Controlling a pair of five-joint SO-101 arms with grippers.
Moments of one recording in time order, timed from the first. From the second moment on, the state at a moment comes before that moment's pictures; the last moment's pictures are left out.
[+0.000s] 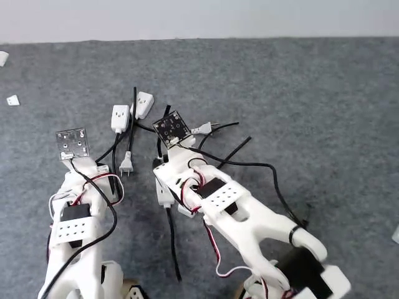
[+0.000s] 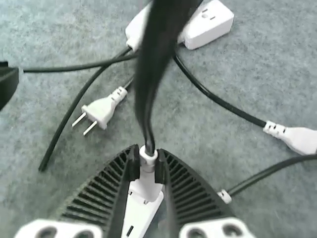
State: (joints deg) left arm -14.4 -41.9 76.9 24.5 4.9; right arm -40.4 -9.1 48.4 12.6 -2.9
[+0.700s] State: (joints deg) left arm -13.2 -41.9 76.9 37.8 1.7; right arm -42.1 -20.8 54.2 26.2 3.7
